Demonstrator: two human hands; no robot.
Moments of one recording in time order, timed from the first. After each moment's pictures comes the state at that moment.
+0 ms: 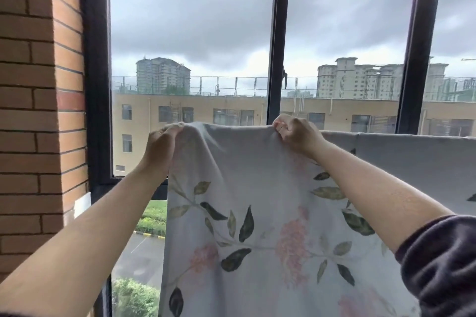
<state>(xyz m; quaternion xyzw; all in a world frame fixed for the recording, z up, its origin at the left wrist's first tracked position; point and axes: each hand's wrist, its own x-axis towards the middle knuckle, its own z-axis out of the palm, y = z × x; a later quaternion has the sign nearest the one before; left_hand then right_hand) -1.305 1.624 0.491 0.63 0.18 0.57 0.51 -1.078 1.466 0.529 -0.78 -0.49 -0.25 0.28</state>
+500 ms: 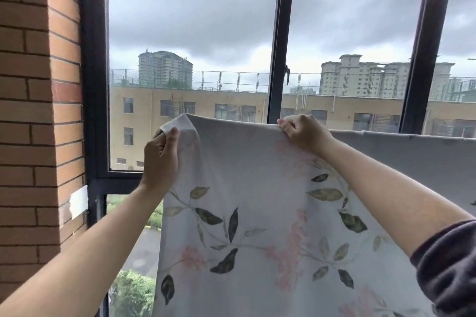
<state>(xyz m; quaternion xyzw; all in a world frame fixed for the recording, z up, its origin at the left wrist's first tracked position) -1.289 1.630 0.451 0.66 0.13 0.65 0.35 -1.060 1.456 0.529 -0.78 -0.51 -0.26 0.26</state>
